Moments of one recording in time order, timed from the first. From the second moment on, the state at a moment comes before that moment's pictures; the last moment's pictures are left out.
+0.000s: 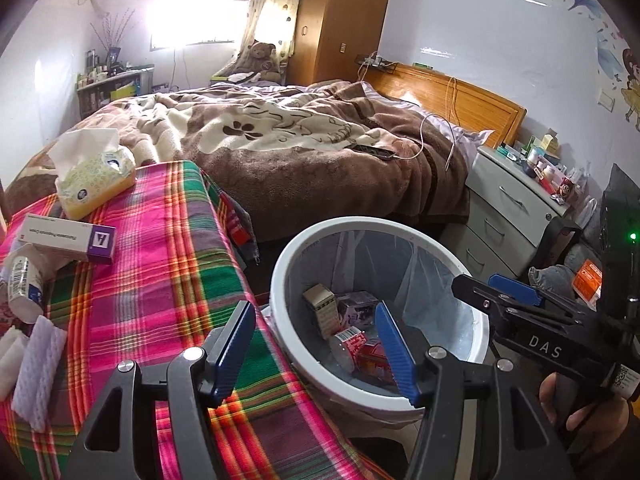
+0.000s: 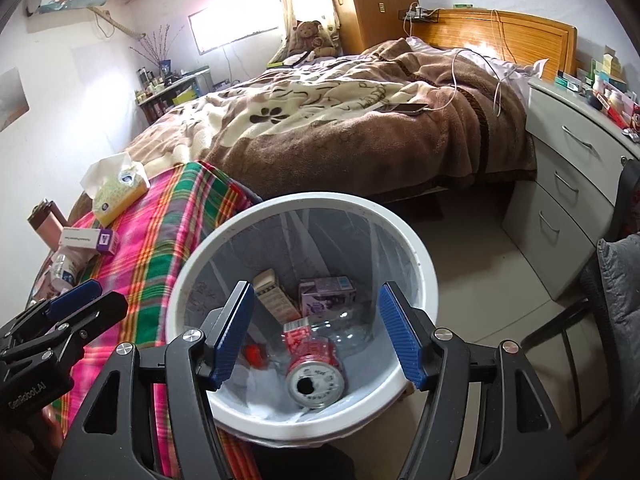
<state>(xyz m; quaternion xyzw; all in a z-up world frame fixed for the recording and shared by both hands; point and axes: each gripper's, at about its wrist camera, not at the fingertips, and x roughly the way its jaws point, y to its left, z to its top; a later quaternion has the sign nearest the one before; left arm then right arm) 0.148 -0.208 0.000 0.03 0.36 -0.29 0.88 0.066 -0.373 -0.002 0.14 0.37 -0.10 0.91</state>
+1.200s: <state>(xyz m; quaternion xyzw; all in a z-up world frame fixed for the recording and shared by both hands) 0.140 0.020 0.013 -0.05 0.32 -0.12 0.94 0.085 -0.216 0.005 0.12 0.35 0.04 0.93</state>
